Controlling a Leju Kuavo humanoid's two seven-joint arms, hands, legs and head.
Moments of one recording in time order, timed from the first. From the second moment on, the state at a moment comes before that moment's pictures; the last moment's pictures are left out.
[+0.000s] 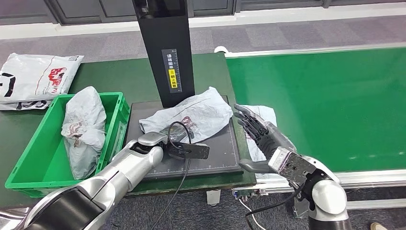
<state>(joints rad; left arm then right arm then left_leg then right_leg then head) -0.83 -0.14 -0.40 -0.37 -1.01 -0.26 -0.10 -0.16 0.06 0.13 -1.71 0.23 0.61 -0.32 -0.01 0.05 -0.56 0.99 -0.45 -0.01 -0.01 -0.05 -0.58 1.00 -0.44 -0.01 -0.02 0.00</state>
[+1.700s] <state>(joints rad) -0.80 -0.09 -0.37 -0.48 -1.08 0.01 -0.01 -0.16 0.09 0.11 -1.73 0.28 0.61 -0.30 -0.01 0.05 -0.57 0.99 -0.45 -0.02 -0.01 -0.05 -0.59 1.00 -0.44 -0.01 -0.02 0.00</state>
